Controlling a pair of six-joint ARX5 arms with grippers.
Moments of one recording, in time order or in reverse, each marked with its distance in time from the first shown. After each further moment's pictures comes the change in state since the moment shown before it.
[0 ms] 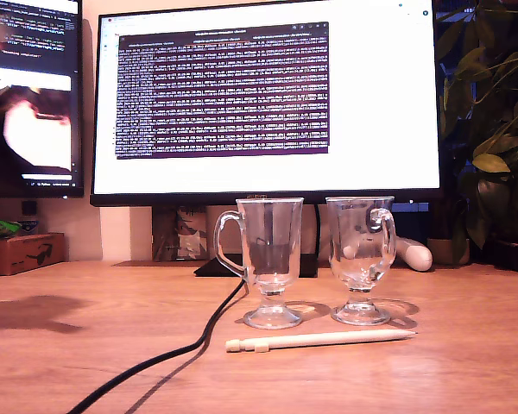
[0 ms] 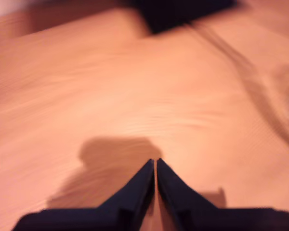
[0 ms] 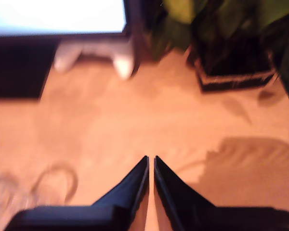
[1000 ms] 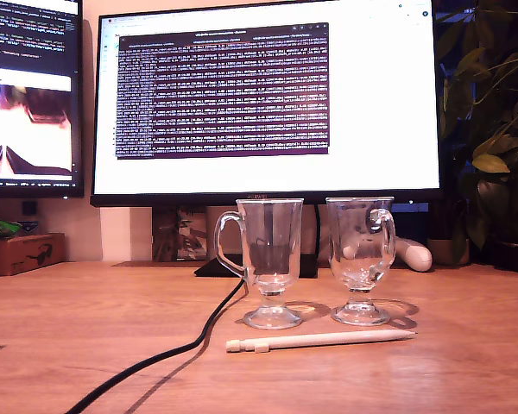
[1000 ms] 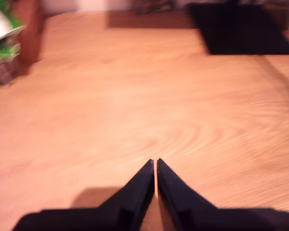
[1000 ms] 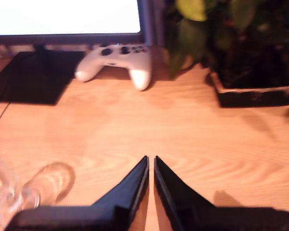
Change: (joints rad) left arm 0.069 -0.304 -0.389 0.223 -0.003 -0.188; right arm -0.116 -0.274 -0.526 0.483 -0.260 -0.148
